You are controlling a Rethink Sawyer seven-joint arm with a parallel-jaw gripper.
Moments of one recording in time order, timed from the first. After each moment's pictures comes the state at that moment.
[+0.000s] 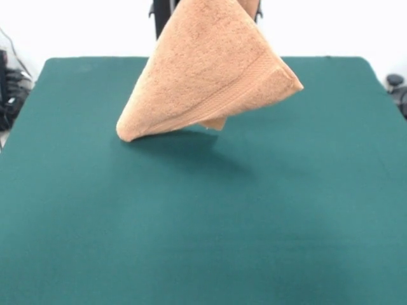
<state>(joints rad) -0.35 -0.77 0.15 1.34 -0.08 1.51 1.88</state>
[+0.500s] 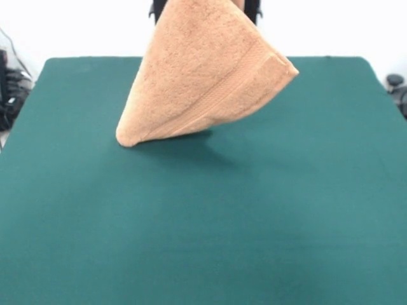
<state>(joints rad) -0.41 -0.79 0.20 1.38 -0.11 1.51 1.88</state>
